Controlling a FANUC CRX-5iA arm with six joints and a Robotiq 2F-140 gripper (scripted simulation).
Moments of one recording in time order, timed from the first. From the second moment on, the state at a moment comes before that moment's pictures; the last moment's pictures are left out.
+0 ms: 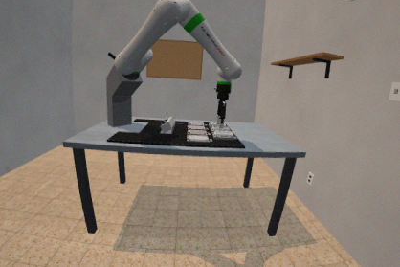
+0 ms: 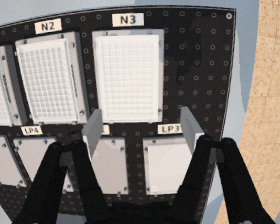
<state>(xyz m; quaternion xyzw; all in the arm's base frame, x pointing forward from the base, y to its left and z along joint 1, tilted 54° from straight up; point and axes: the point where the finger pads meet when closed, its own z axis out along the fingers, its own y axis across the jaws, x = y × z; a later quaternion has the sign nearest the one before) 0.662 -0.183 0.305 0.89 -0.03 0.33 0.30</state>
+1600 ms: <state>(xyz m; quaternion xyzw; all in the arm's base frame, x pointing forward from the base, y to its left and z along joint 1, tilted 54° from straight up) 0.533 -0.247 0.243 0.89 -0.01 0.33 0.31</state>
